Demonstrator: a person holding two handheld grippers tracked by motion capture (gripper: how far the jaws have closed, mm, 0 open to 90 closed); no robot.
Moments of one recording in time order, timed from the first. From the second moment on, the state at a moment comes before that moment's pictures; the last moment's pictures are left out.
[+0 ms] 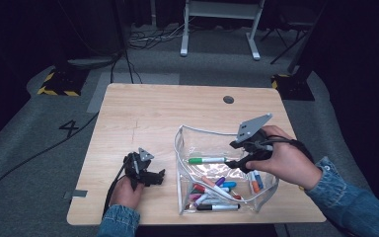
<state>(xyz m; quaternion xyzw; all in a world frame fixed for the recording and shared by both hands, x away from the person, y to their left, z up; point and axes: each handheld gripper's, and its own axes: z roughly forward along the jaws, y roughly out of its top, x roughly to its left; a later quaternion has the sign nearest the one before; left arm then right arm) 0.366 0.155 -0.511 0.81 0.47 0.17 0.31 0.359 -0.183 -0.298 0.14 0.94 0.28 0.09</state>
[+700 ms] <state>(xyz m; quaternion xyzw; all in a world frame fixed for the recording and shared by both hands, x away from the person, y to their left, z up) 0.366 0.155 -0.511 0.81 0.47 0.17 0.31 0.370 -0.295 -0.273 0.30 0.89 0.33 0.14</state>
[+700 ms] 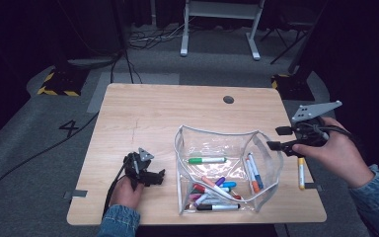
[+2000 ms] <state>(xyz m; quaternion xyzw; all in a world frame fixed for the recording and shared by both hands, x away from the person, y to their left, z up) 0.366 0.155 -0.511 0.81 0.47 0.17 0.31 0.401 -0.428 -0.431 0.53 0.82 0.19 0.12</state>
